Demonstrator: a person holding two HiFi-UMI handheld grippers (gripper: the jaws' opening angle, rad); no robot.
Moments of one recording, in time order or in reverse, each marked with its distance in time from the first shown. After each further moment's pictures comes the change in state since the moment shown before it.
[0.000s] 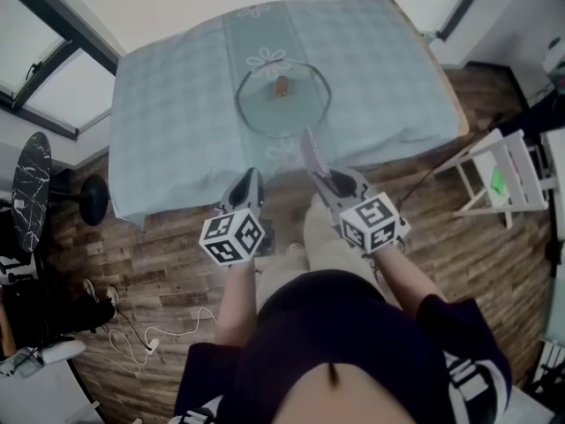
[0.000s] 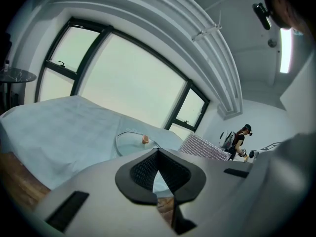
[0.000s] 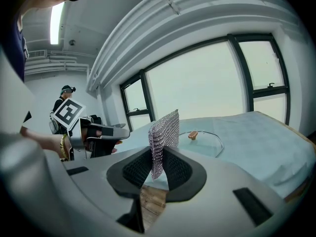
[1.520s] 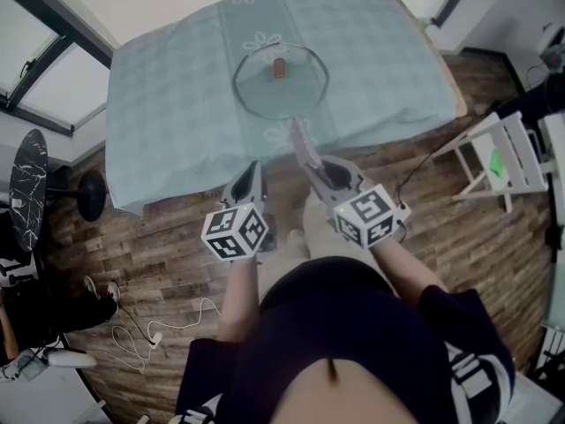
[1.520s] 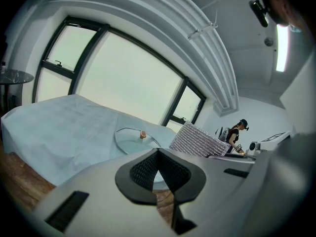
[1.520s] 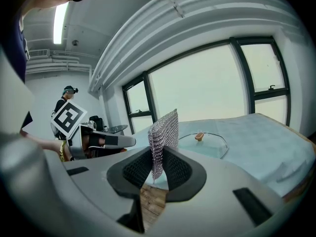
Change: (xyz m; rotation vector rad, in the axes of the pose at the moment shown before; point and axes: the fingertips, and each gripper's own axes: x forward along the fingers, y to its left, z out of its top) left arm -0.025 -0.009 -0.018 0.023 0.033 -0.028; right arm -0.009 0.041 0.003 -0.011 -0.021 0.007
